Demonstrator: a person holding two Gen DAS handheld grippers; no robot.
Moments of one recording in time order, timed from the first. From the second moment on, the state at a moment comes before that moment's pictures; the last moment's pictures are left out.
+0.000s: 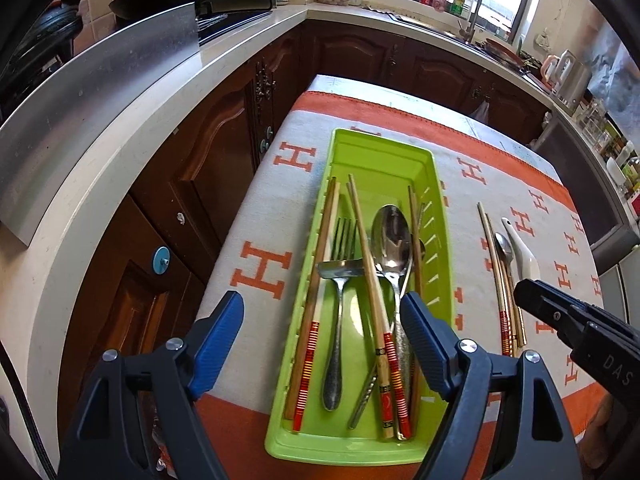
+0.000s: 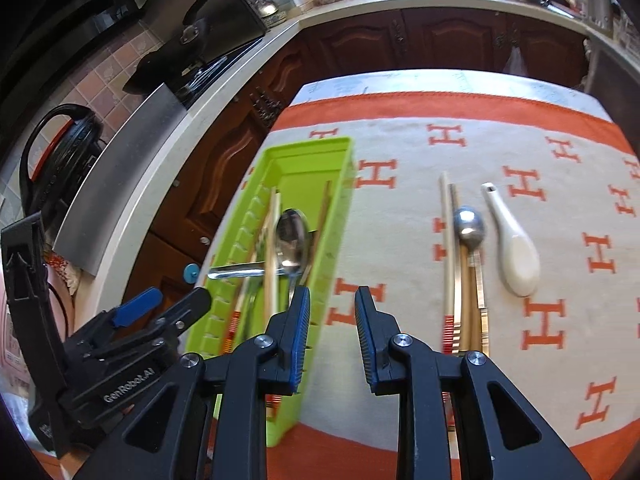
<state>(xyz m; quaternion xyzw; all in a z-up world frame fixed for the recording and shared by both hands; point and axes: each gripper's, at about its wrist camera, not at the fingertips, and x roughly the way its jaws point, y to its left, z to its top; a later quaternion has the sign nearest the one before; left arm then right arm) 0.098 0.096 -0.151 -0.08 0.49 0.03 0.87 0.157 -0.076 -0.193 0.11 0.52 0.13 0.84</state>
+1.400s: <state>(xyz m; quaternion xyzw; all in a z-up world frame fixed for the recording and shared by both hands) 0.125 -0.088 -0.213 0.03 0.59 -0.10 0.80 0.124 -0.255 -0.228 0.14 0.51 0.07 0.85</state>
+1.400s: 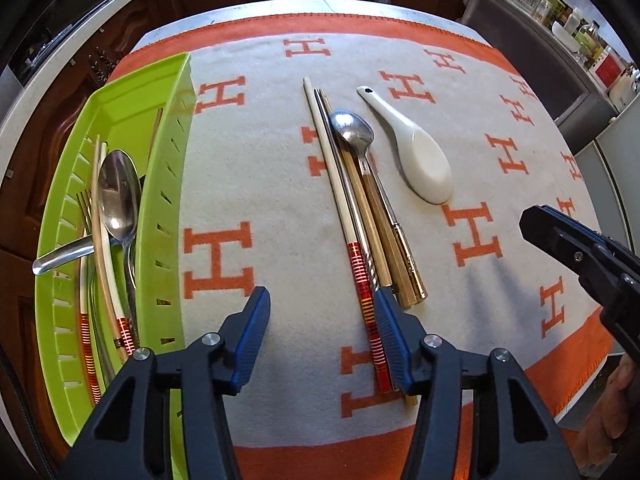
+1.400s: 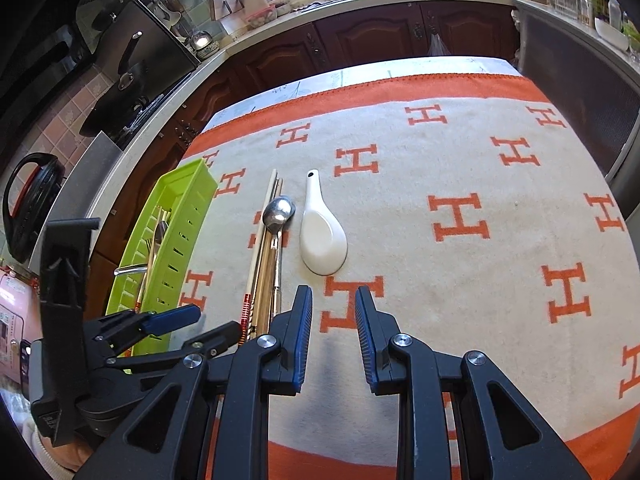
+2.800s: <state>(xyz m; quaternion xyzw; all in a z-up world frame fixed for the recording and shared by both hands) 0.150 -0.080 -0.206 0.00 0.55 -0.09 0.83 0.124 -0.235 -0.232 0.11 0.51 0.12 0.84</state>
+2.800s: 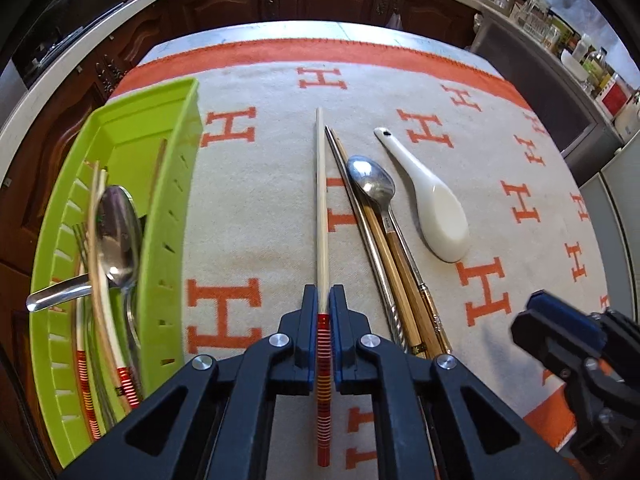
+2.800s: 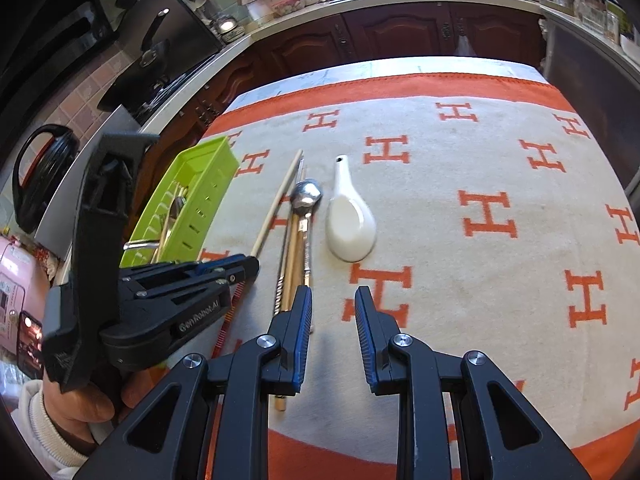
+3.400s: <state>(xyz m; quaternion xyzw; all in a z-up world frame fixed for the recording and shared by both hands) 0.122 0.022 -0.121 0.03 0.46 0.00 0.89 0.134 -0.171 -0.244 0.08 0.55 0.15 0.82</state>
